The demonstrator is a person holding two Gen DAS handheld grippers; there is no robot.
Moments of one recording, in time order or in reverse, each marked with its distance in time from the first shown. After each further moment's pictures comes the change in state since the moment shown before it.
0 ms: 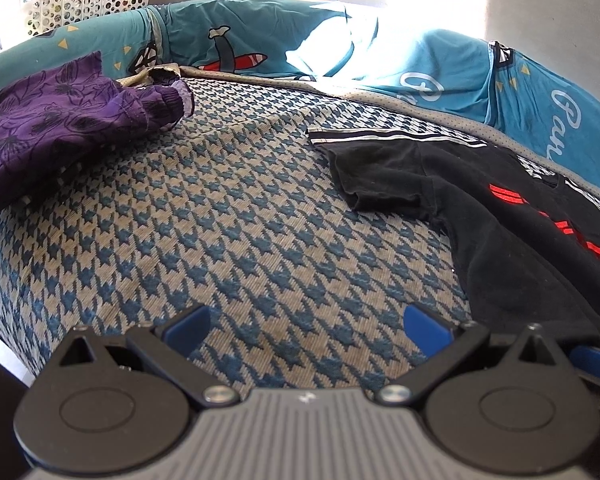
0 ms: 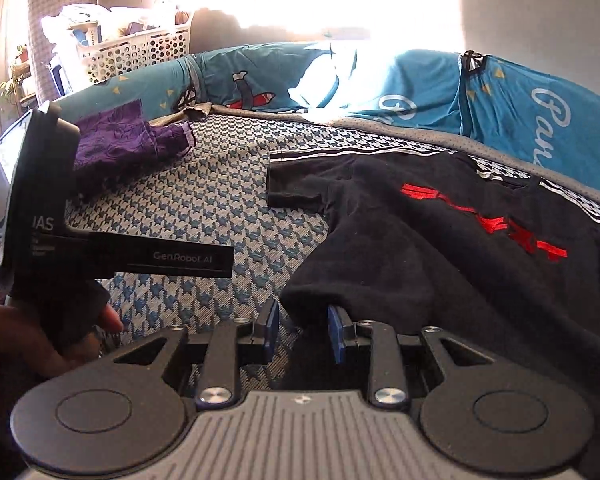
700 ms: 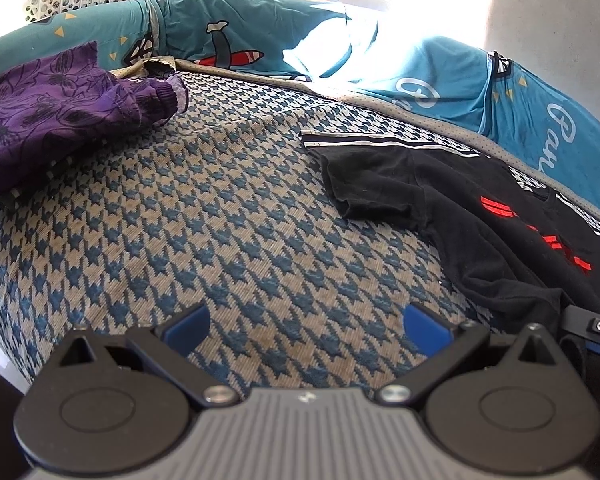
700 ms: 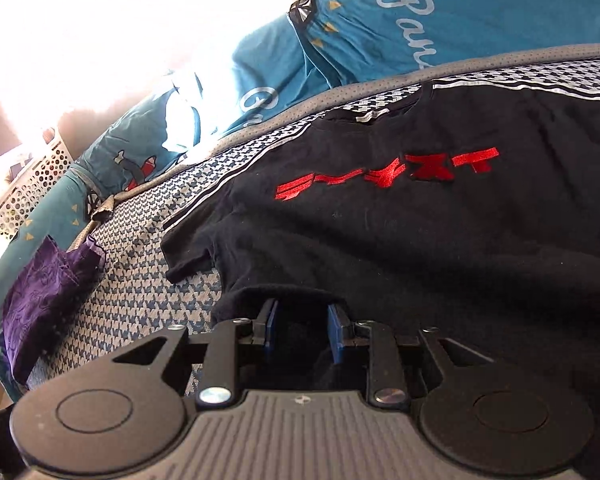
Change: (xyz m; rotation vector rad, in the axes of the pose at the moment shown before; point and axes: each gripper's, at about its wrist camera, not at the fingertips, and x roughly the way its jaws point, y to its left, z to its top) left arm -0.001 0.001 0.006 -0.031 0.005 -0.046; right arm 0.016 -0.097 0.006 0.552 0.009 -0.019
